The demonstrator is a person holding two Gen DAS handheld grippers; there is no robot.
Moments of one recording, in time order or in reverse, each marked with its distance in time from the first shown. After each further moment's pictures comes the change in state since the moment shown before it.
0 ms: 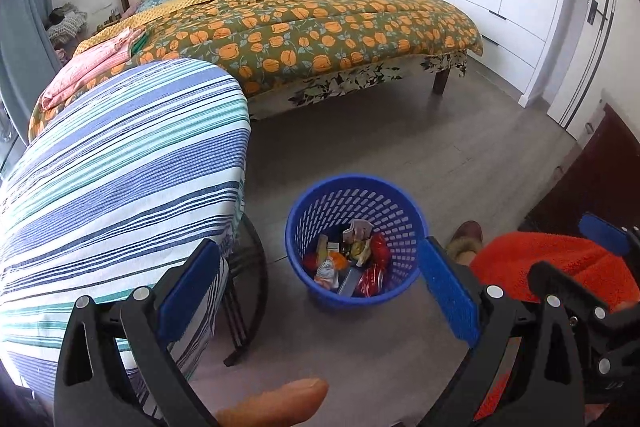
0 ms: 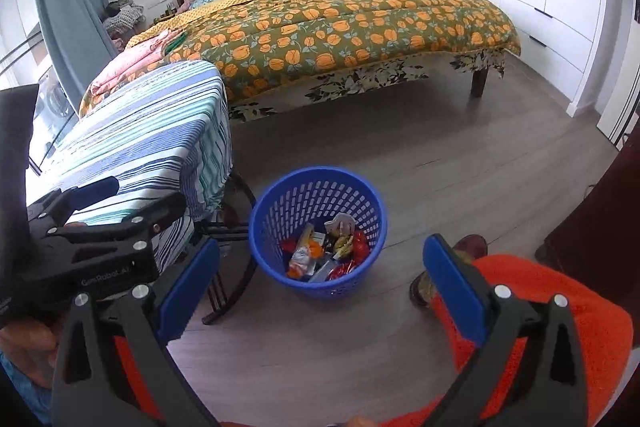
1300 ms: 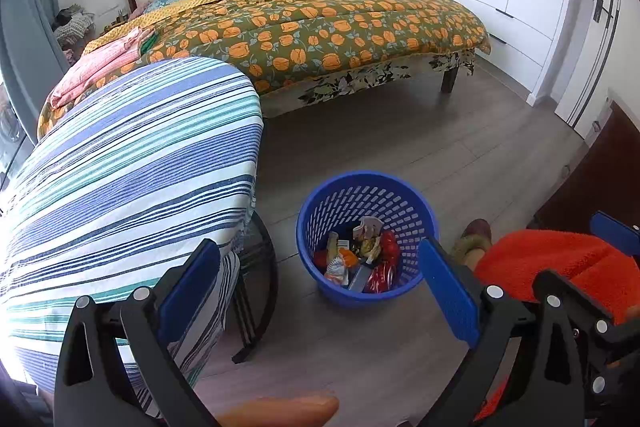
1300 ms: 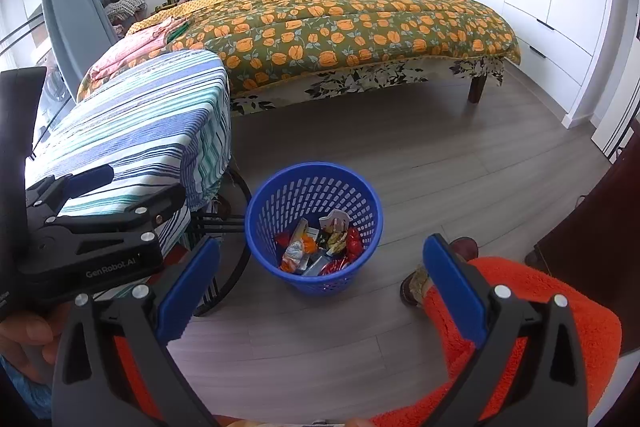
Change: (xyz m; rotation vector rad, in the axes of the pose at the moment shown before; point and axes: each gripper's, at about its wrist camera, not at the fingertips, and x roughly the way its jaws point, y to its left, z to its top) left arm -0.006 0.012 -0.006 -0.002 0.002 0.026; right arm -0.004 0.014 -0.004 -0.038 0.010 -0.030
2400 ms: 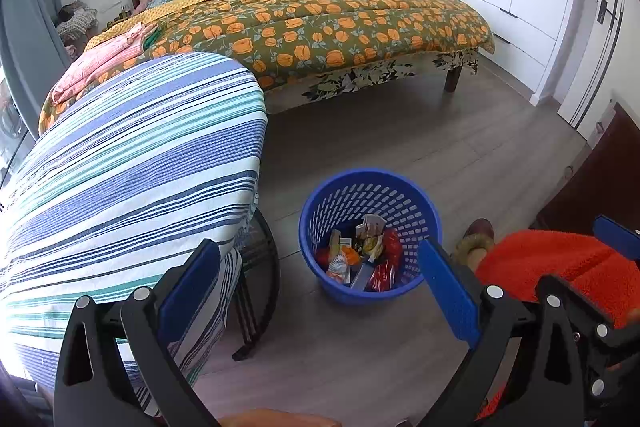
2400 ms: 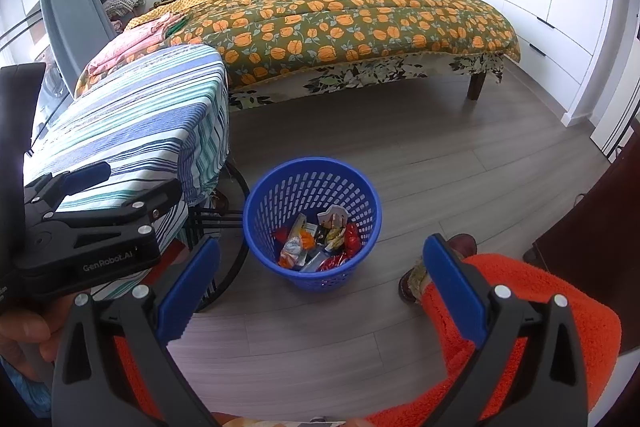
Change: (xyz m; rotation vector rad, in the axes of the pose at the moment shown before) left arm 0.006 0.003 -0.001 -0.009 0.009 0.010; right arm 0.004 -0.007 0.003 -0.018 0.019 -0.003
